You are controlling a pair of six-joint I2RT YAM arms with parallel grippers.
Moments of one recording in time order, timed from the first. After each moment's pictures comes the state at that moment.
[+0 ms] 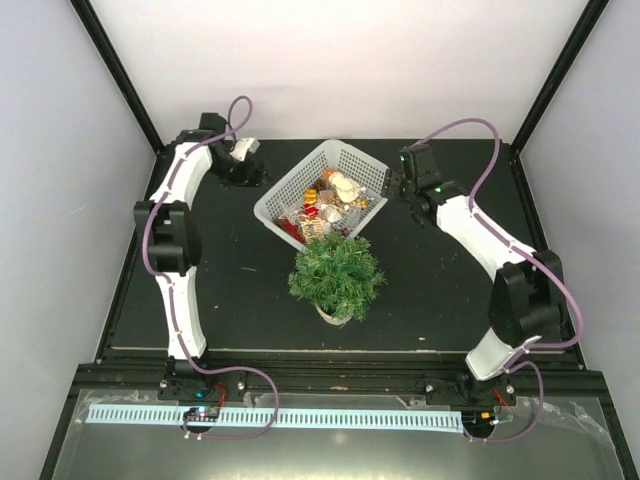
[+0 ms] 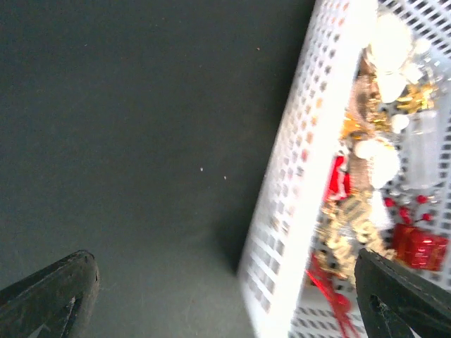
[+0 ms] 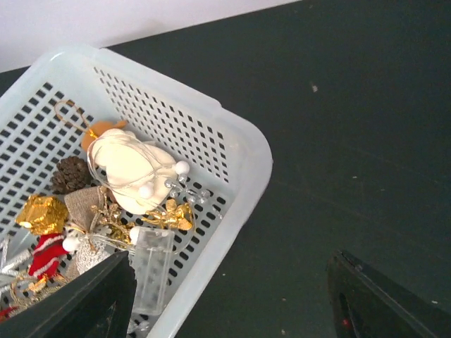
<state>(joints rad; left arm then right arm) -0.07 2.24 2.08 -1.06 0.47 0.12 0.38 1.62 1.31 -0.41 0.19 0.45</state>
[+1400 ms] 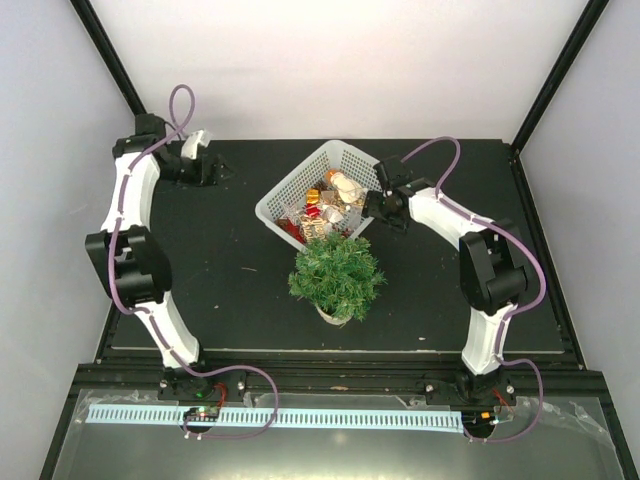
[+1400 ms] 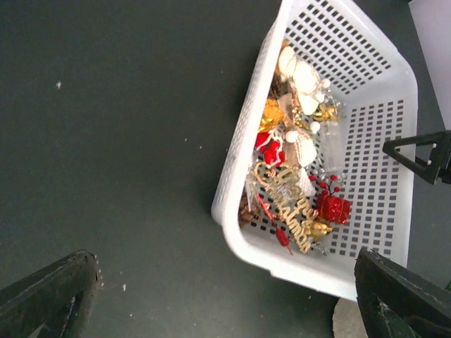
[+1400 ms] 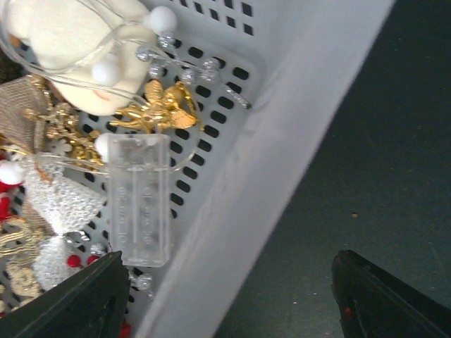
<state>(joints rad) 0.17 1.89 1.85 -1.09 0.73 0.19 0.43 1.91 1.43 -0.59 0.05 0.65</state>
